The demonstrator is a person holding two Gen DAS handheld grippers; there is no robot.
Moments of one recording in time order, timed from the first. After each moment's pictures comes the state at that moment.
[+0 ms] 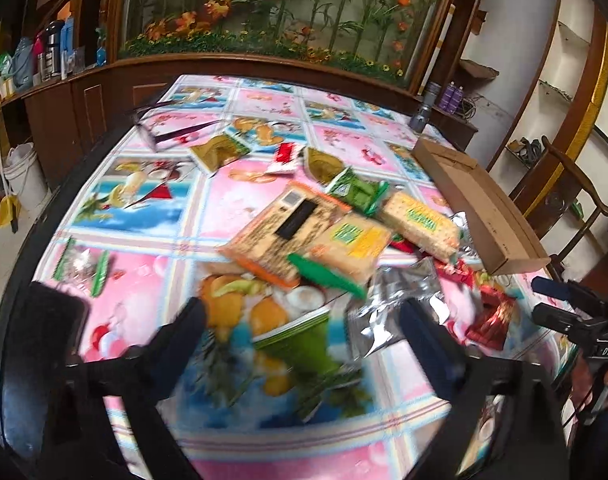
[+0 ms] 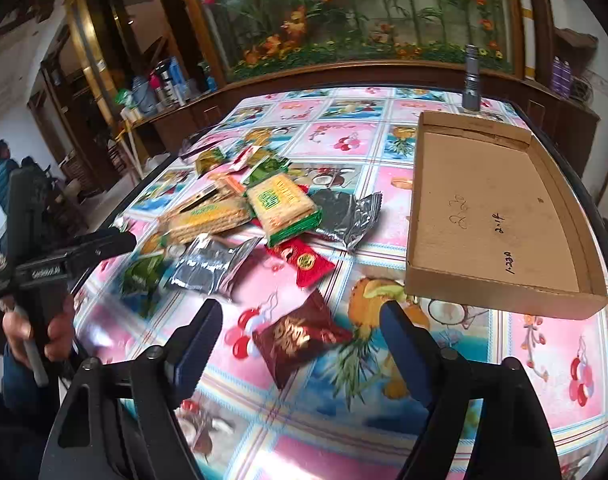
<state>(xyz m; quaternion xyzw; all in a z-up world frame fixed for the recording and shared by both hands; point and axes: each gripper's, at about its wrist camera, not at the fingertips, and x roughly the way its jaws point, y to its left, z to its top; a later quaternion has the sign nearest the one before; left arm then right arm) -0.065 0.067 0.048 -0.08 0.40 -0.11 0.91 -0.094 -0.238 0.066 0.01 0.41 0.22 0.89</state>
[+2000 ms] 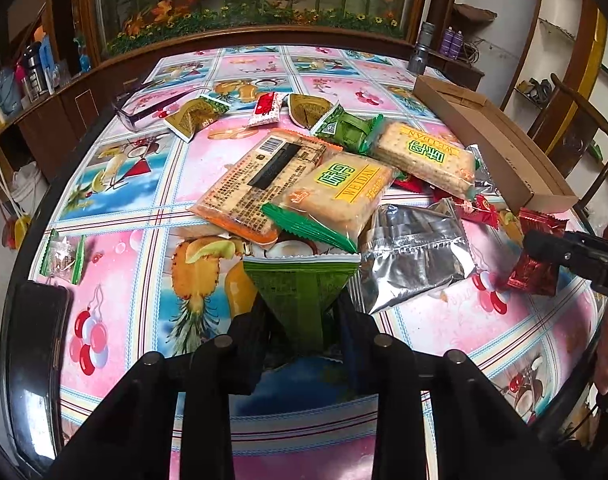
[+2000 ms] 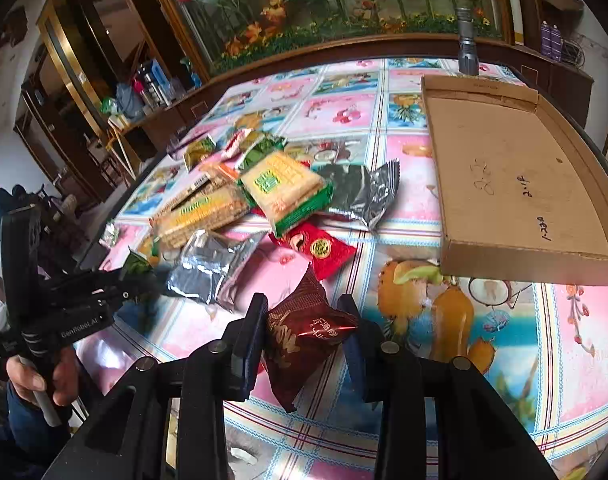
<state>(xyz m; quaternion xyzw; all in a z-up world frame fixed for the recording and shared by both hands) -0.063 0.025 0.021 0.01 0.45 -0.10 0.89 -0.073 -0.224 0.043 0.08 0.43 0.20 0.88</state>
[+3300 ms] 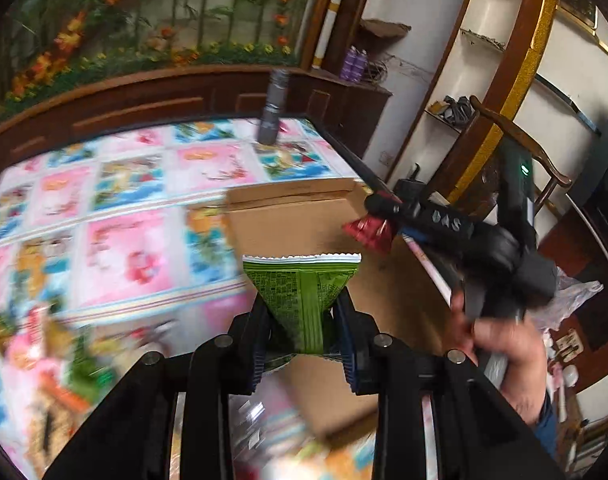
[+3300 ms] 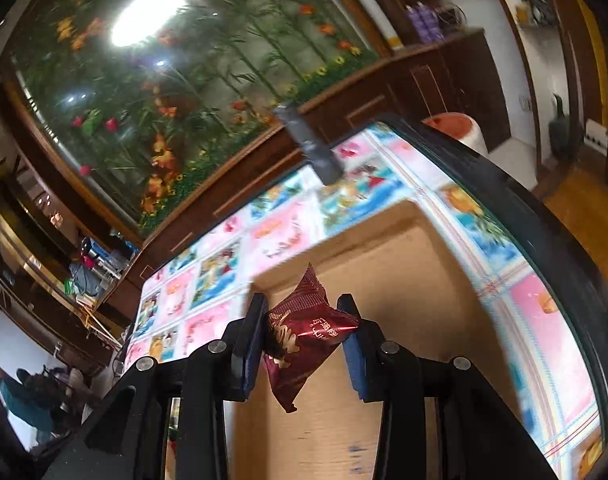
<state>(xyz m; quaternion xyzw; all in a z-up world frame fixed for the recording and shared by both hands) 0.099 -0.220 0.109 -0.01 0.42 -0.26 0.87 0.107 -0.438 0.074 0.31 0.33 0.05 0.89</state>
